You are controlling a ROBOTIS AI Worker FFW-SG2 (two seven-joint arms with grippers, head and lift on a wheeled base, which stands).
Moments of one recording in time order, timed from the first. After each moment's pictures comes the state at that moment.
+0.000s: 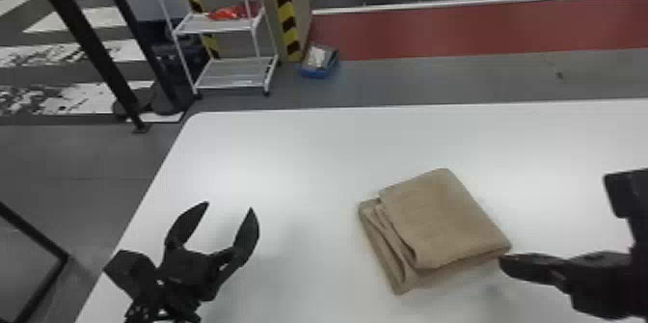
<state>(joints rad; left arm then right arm) 0.47 0.10 0.22 -1.75 0.25 -0.22 -0.34 0.15 -0.16 0.00 -2.25 0.14 1.40 0.78</state>
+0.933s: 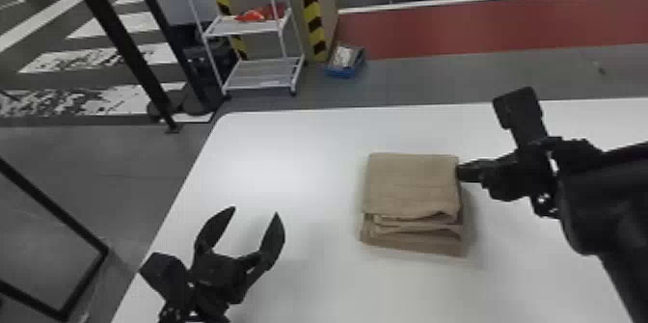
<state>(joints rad) 0.49 0.09 0.23 -1.74 0.26 -0.23 -0.34 -0.30 0.00 0.23 -1.57 0.22 0.97 0.53</state>
